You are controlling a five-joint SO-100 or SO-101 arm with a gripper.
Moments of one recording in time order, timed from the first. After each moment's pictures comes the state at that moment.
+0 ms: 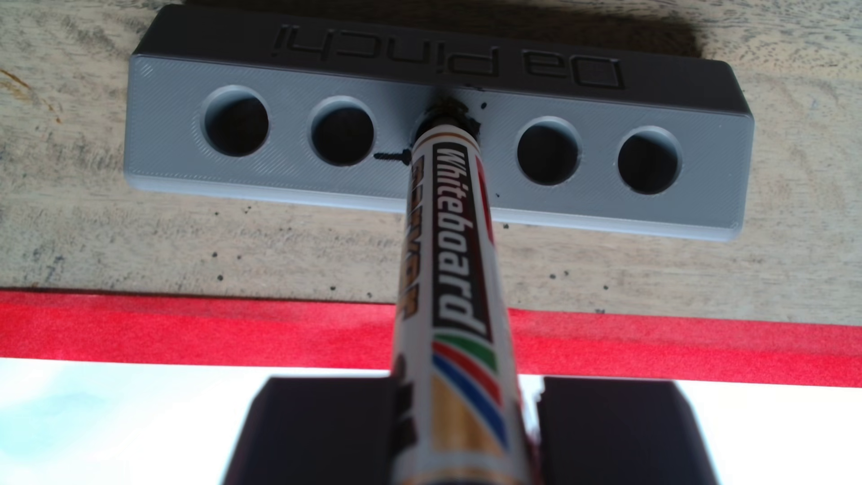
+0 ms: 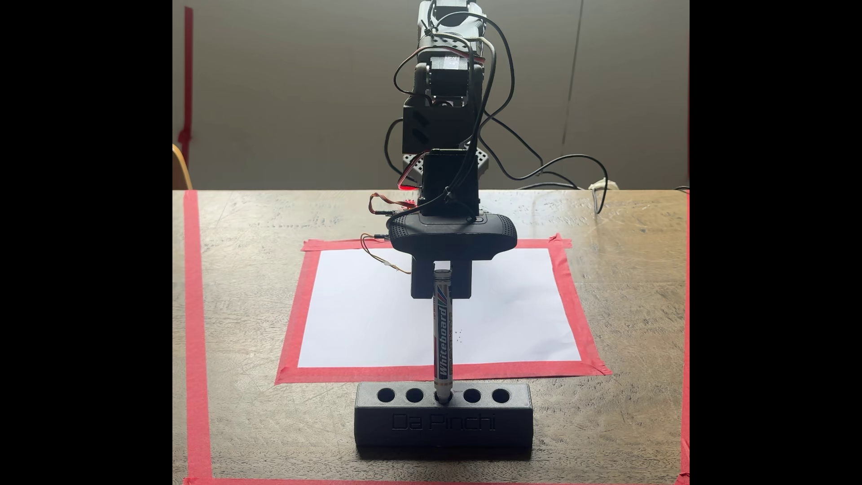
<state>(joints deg) 7.1 80.8 84.9 63.9 -9.1</state>
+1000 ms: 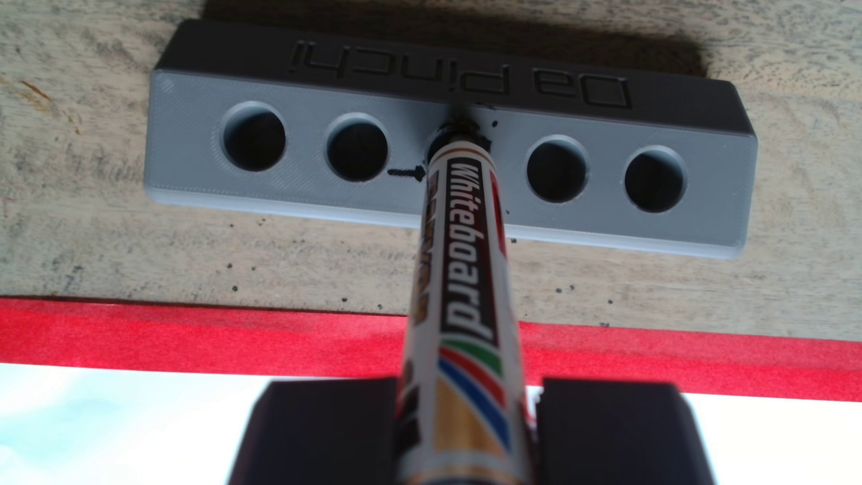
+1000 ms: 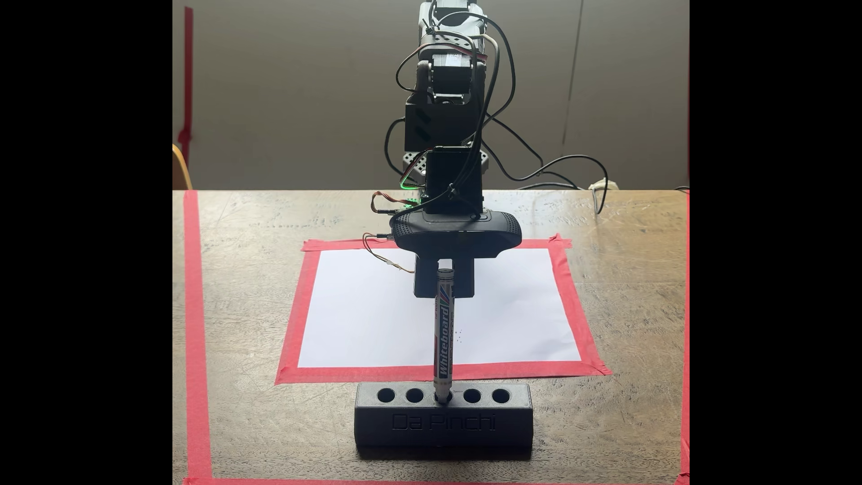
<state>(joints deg) 6.9 80.7 80.7 66.3 -9.1</state>
